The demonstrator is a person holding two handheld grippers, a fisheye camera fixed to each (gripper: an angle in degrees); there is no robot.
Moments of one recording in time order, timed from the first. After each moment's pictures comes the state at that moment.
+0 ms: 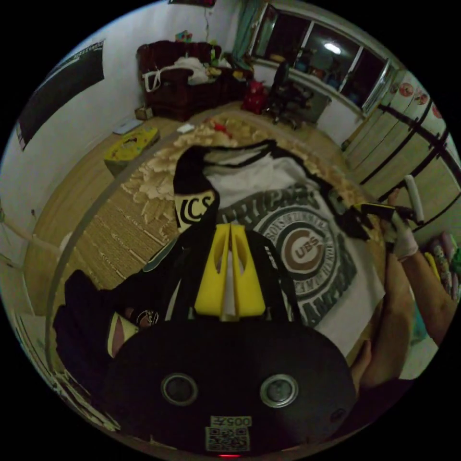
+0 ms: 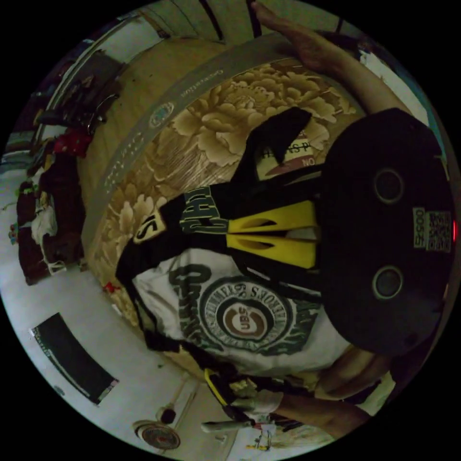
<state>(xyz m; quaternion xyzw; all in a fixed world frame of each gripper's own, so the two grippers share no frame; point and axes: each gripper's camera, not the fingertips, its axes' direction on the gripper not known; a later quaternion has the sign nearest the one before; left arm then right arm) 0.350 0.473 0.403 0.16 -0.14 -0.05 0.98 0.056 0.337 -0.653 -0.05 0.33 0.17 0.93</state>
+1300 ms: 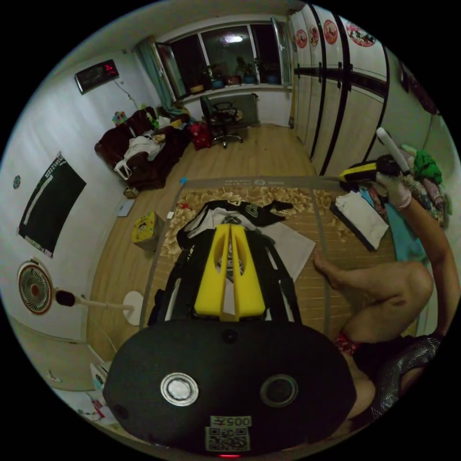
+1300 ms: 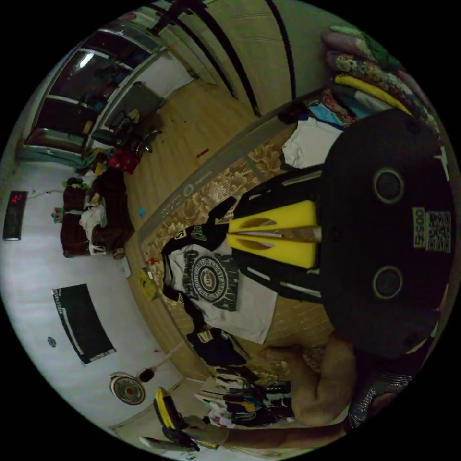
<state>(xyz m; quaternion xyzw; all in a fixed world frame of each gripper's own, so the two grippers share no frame) 0.878 0.585 0.282 0.16 -0.24 0.15 0.94 -0.226 0.371 -0.875 -0.06 0.42 0.08 0.90</state>
